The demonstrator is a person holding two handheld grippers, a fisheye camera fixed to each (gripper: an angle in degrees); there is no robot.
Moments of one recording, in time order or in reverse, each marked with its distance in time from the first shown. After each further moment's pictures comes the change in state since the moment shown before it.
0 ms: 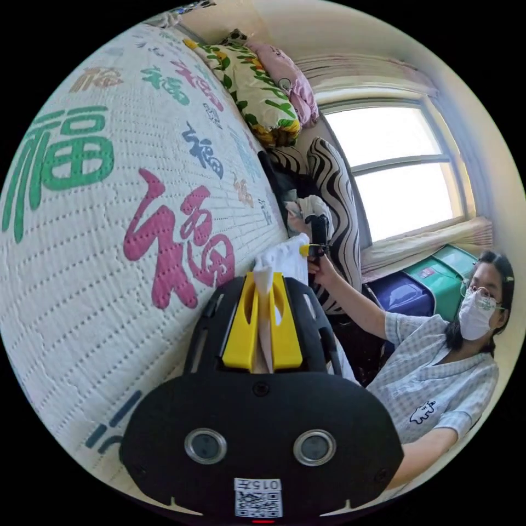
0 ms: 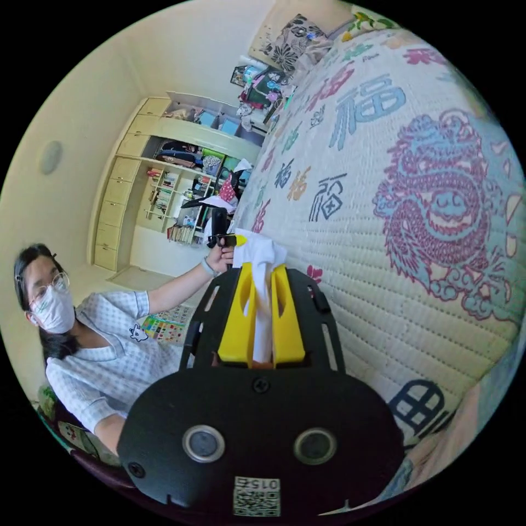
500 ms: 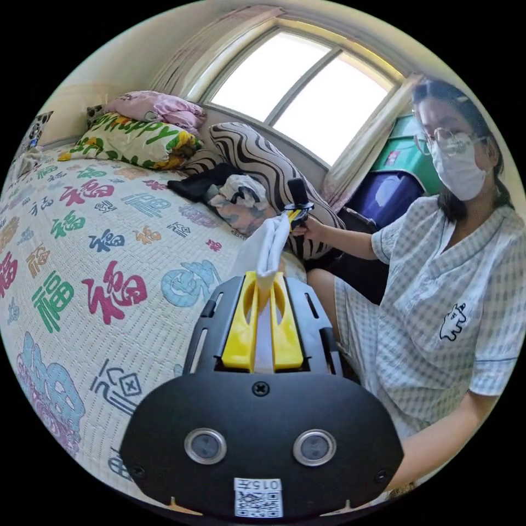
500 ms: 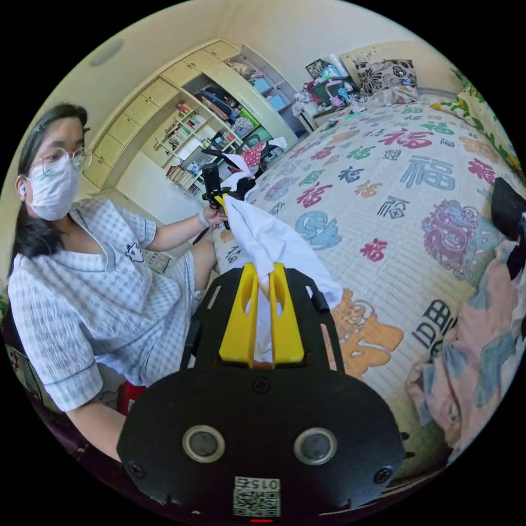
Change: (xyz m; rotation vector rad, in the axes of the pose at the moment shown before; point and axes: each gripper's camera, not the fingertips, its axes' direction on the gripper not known) left arm 0.179 0.115 -0.012 -0.102 -0.131 0.597; right arm -0.157 0.120 0.018 -0.067 0.221 -0.405
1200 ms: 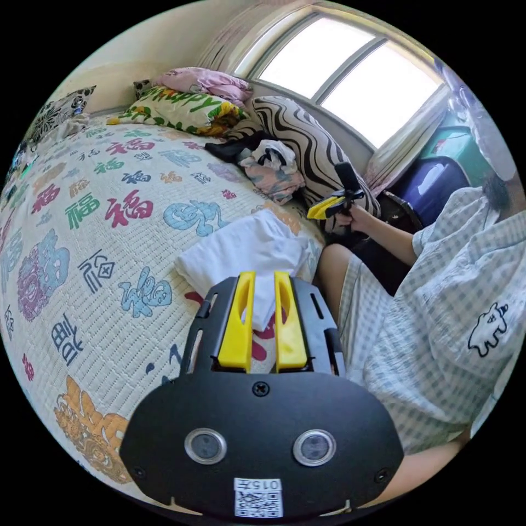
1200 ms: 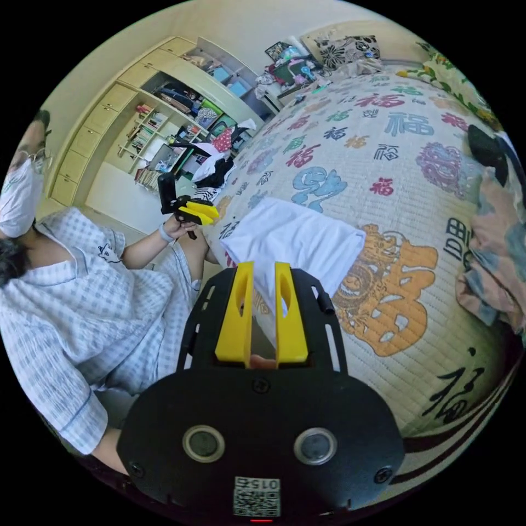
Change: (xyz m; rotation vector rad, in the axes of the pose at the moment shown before) left arm 0.109 0.055 0.050 -0.093 -0.229 -0.216; right arm -0.059 0.066 0.060 -0.072 0.112 0.196
